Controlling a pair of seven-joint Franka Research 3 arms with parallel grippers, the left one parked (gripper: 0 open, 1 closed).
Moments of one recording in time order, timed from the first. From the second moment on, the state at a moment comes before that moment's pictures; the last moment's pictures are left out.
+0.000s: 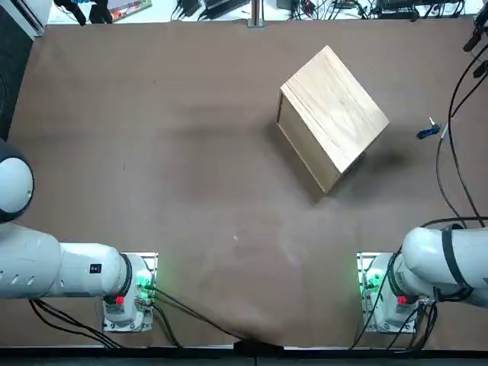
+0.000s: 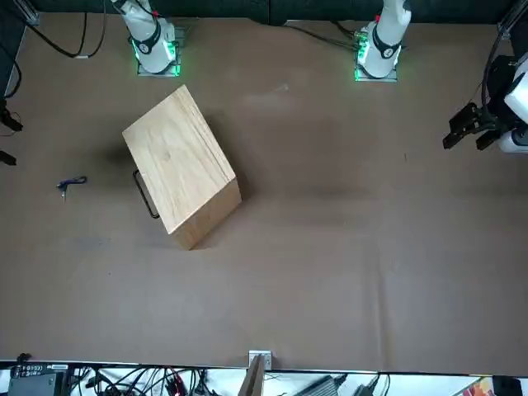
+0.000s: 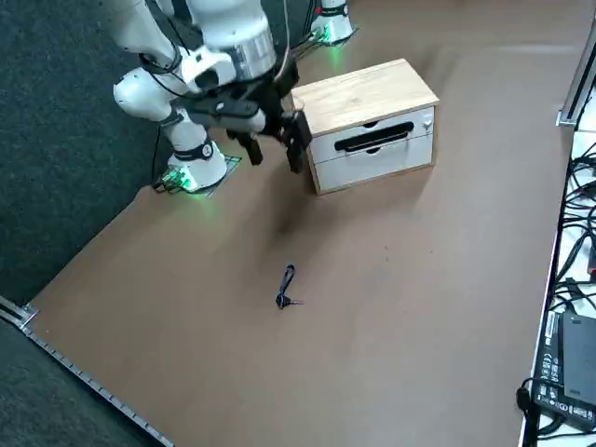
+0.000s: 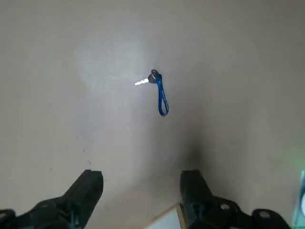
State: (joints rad) arm -0.38 0.03 -0.02 -1.85 0.00 1.85 1.12
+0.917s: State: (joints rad) arm -0.46 0.18 -0.02 -2.19 0.00 2.38 0.99
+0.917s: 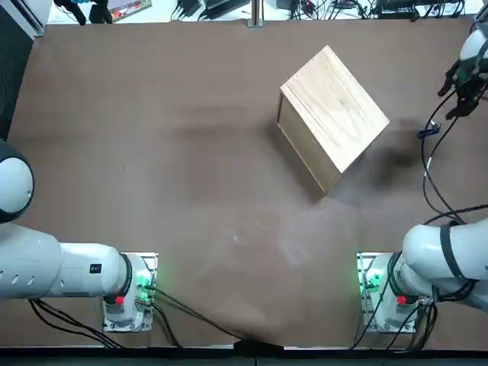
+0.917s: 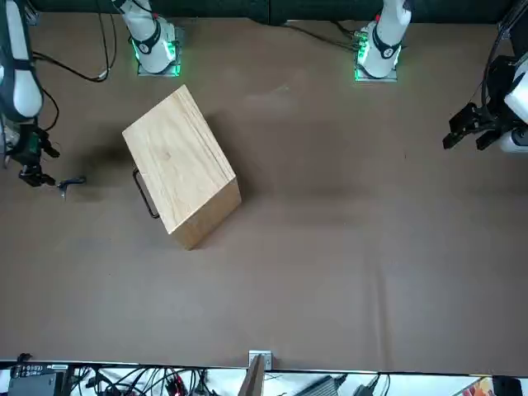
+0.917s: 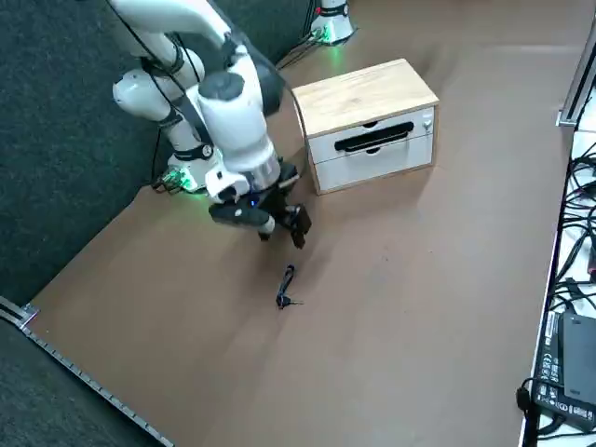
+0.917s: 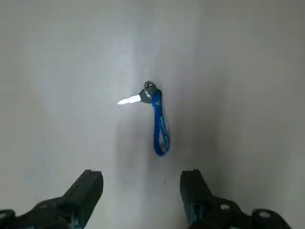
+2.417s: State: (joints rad) arm -0.48 0.38 -0.01 -2.26 0.00 2.64 0.91
